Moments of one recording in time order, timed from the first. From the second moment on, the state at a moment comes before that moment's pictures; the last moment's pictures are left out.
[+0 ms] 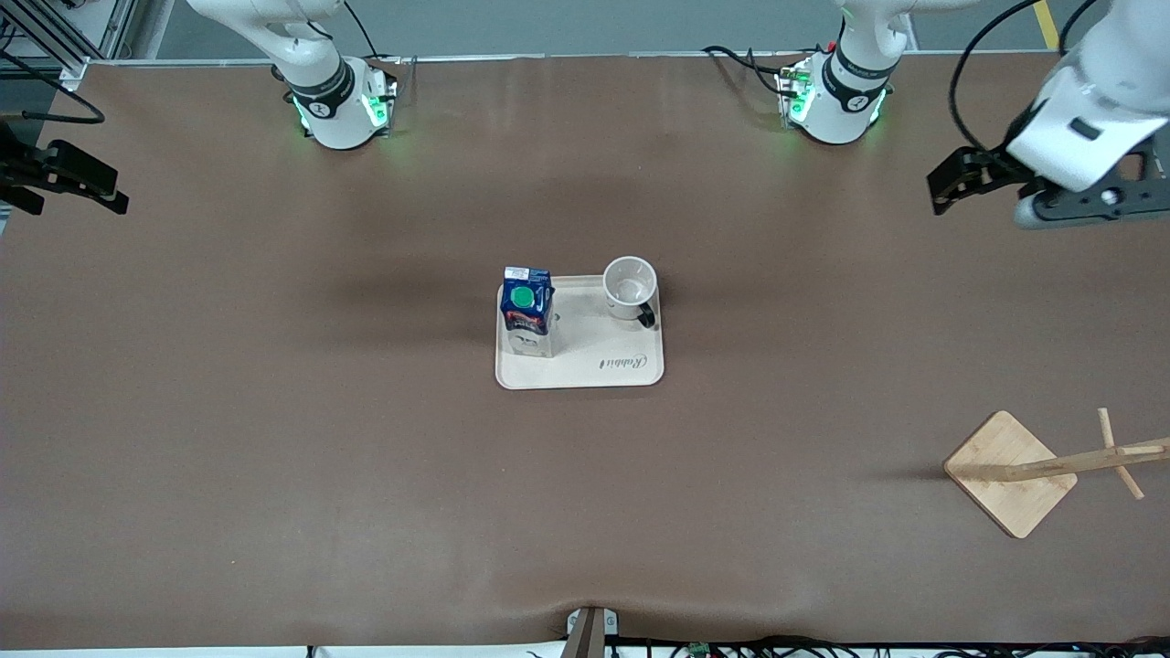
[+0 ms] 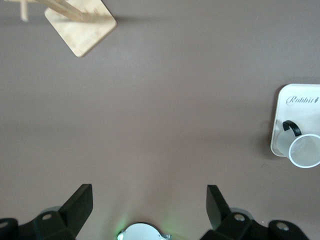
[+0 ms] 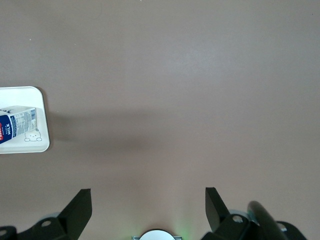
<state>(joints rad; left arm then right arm) -0.01 -0.03 -0.22 -1.58 0.05 1.44 -0.27 -0.02 -0.03 -0.02 -1.50 0.01 1.40 -0.03</state>
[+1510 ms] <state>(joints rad) -0.14 0.36 -0.72 -2.08 0.29 2.29 -1.53 -0.04 -0.02 -0.01 -1.50 0.00 1.40 -0.03</state>
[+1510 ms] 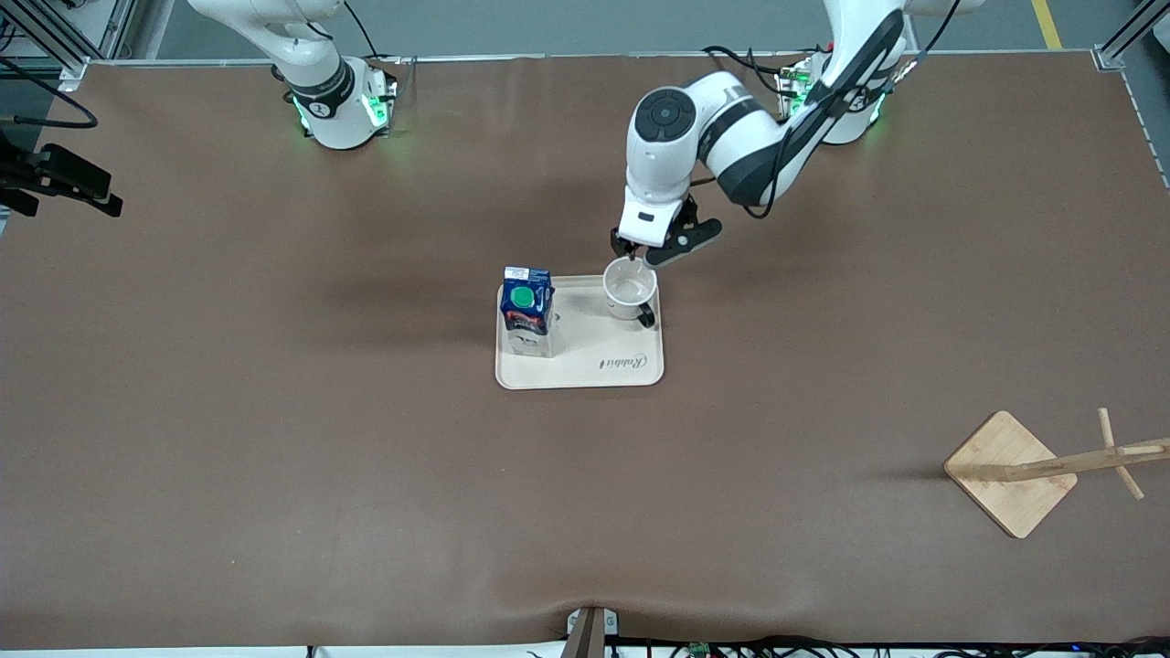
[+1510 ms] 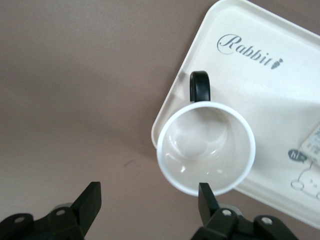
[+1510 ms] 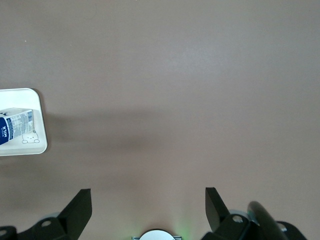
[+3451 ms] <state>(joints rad) 0.25 0.43 -0.72 -1.63 0.56 1.99 -0.93 0.37 0.22 0.02 -1.51 0.18 1.57 0.45</state>
